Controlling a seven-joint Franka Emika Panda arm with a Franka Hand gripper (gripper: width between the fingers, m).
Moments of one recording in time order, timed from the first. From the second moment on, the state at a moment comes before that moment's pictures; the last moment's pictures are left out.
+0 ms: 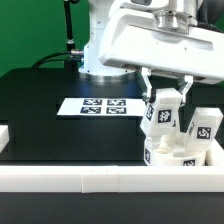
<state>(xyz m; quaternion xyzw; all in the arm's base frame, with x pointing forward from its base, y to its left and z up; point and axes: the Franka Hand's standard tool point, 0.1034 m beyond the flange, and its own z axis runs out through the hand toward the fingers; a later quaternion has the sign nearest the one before) 0.614 0.062 0.108 0.95 0.12 0.26 0.08</state>
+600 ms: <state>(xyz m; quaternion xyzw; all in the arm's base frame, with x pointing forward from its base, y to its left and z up) 0.608 0.080 0.100 0.95 0.14 0.27 0.08</state>
